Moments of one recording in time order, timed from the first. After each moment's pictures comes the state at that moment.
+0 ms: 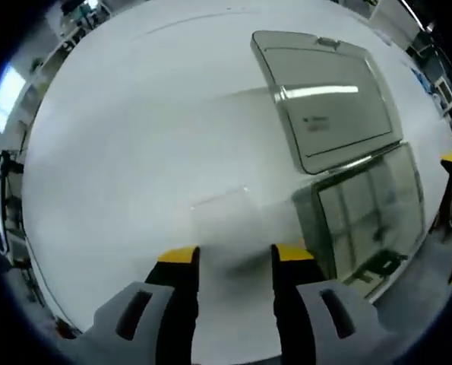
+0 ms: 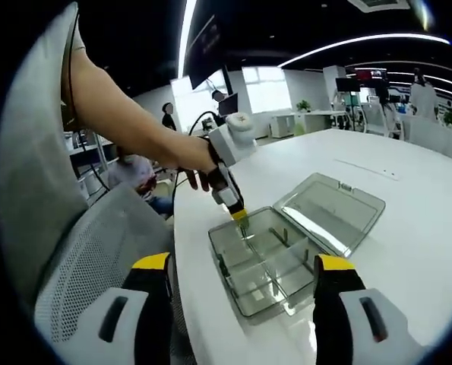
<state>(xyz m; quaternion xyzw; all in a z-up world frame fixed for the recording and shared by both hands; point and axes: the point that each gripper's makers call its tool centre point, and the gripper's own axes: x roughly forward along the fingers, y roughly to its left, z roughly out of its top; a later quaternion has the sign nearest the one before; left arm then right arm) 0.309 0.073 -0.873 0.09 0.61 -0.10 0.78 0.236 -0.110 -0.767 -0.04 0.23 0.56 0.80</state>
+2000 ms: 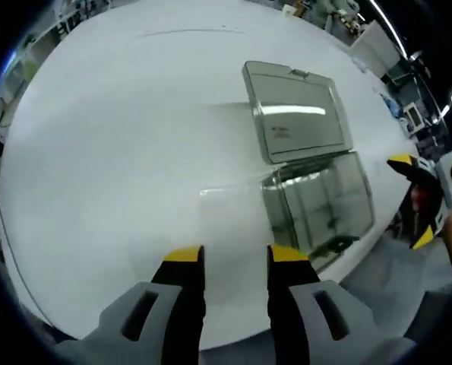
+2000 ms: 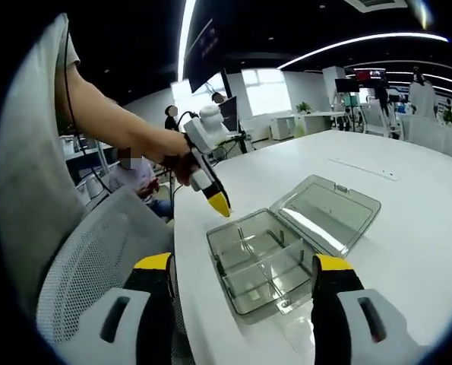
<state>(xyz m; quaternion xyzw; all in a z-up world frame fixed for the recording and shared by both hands) 0.276 0.068 -0.827 -0.03 0.58 -0.18 0.80 0.240 -0.118 -0.763 -0.03 0.23 0.56 0.79</state>
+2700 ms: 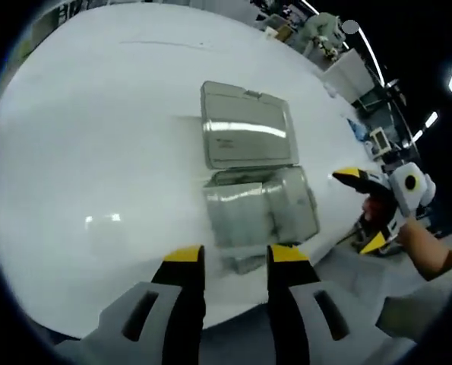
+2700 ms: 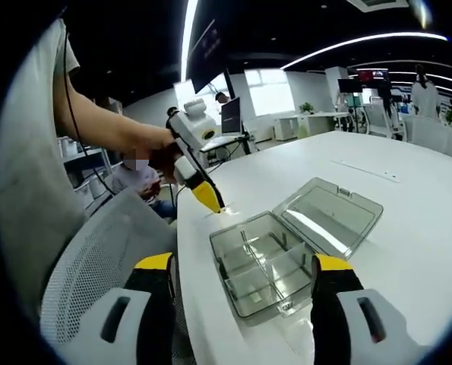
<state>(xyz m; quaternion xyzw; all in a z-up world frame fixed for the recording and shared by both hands) 0.258 0.025 -0.790 -0.14 0.54 -0.24 0.79 0.242 -0.117 -0.758 -0.03 0.23 0.57 0.79</state>
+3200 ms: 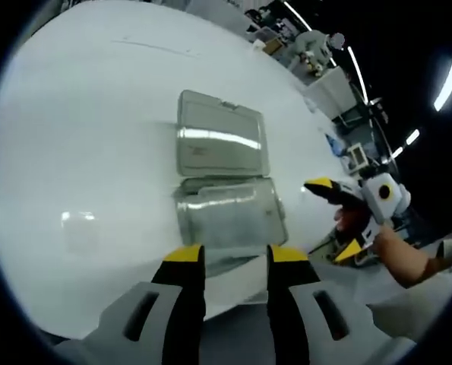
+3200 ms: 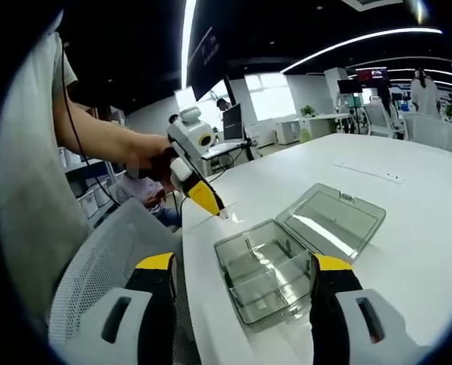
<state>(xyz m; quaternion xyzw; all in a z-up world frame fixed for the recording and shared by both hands) 0.255 0.005 -0.770 -0.21 0.52 -0.28 0.78 0.241 -0.113 -0.747 0.00 0.22 0.58 0.79</state>
